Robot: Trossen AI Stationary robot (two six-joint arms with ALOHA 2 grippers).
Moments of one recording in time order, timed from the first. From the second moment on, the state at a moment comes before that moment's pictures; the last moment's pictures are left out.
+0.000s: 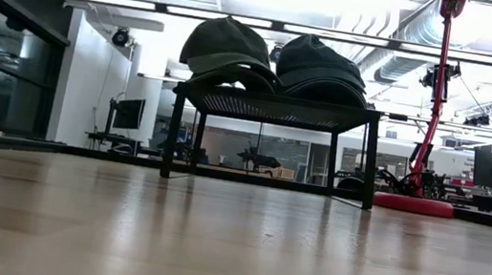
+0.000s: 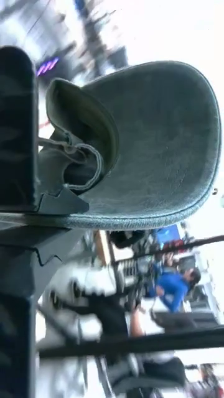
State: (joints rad) left arm -0.54 1.40 1.66 -0.04 -0.71 0.36; right arm 0.30 0.96 1.35 -0.44 0.39 0.24
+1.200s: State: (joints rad) left arm -0.54 1.40 1.66 0.24 -0.63 0.87; right arm 0.08 1.17 1.35 0.11 -0.03 0.38
